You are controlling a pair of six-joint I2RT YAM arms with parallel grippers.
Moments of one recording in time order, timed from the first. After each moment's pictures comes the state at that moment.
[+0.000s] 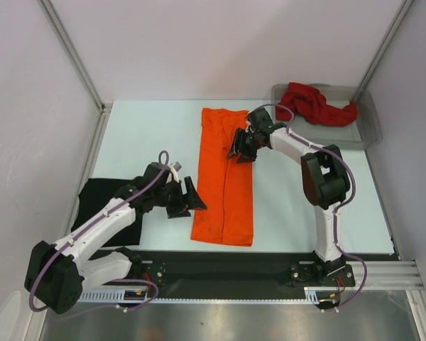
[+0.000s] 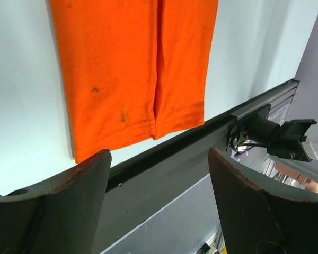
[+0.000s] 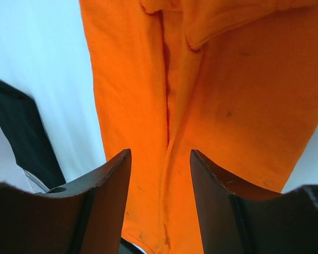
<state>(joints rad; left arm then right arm) -0.52 1.07 0.69 -0.51 0.40 -0.79 0.41 2.09 1.62 -0.49 -0.39 0.61</state>
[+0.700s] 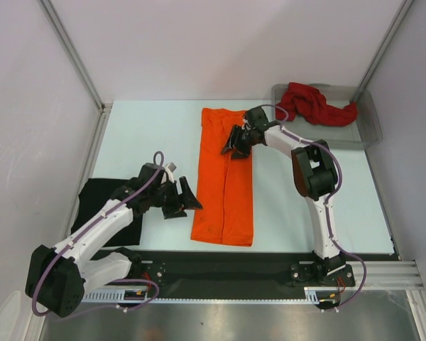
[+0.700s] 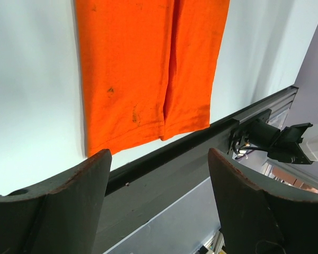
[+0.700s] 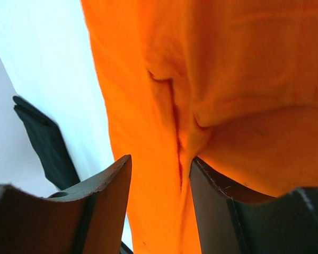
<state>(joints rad) -0.45 1.05 0.66 -0.52 0.43 -0.77 0.40 2.28 1.76 -0.43 -0.49 0.70</state>
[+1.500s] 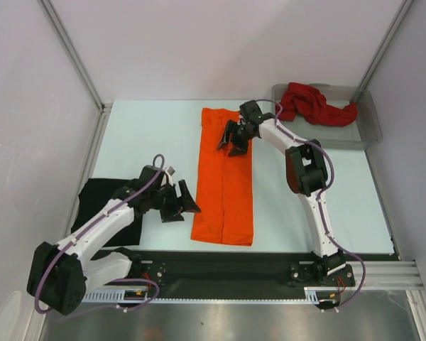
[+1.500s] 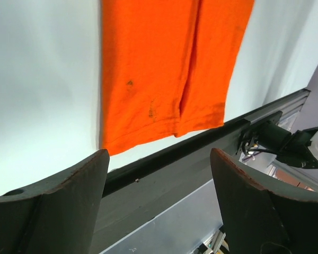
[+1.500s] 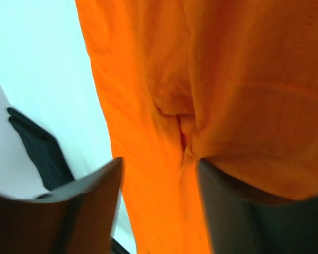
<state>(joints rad) -0.43 1.06 0.63 -0.55 0.42 -0.76 0.41 2.43 2.03 -0.60 -0.48 0.70</state>
